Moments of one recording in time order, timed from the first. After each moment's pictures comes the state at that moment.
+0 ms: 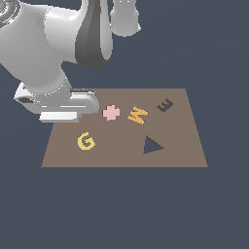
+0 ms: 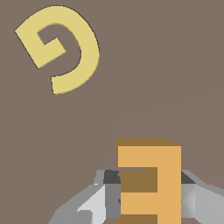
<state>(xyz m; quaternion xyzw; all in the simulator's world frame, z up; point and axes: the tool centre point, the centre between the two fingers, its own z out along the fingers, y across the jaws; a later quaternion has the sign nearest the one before) -0.020 -0.181 0.030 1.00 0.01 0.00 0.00</state>
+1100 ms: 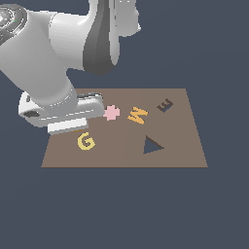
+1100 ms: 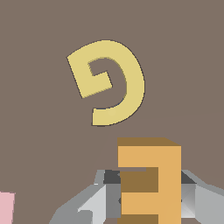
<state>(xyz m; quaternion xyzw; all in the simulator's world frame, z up) 0.009 -0.160 0.031 0.99 0.10 0.00 0.00</state>
